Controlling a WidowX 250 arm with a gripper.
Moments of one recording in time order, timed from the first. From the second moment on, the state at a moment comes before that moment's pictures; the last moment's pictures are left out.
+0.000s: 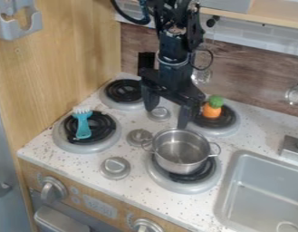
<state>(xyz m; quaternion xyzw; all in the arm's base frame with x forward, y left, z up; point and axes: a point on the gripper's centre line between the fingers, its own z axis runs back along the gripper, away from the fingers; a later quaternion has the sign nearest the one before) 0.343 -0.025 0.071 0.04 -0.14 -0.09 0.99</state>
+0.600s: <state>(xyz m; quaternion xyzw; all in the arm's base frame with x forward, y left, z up) 0.367 0.029 0.067 0.04 -0.11 0.04 0.99</state>
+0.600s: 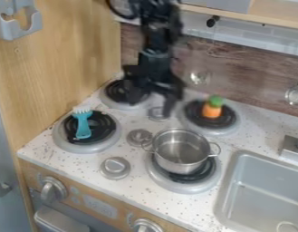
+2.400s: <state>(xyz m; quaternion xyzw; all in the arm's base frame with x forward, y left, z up) 0.390 0.200 -0.008 0.10 0.02 0.32 0.94</state>
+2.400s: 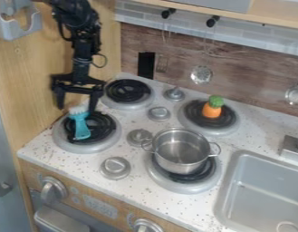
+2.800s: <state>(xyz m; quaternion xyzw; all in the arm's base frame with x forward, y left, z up) 0.388 0.201 -0.025 0.10 0.05 0.33 0.94</state>
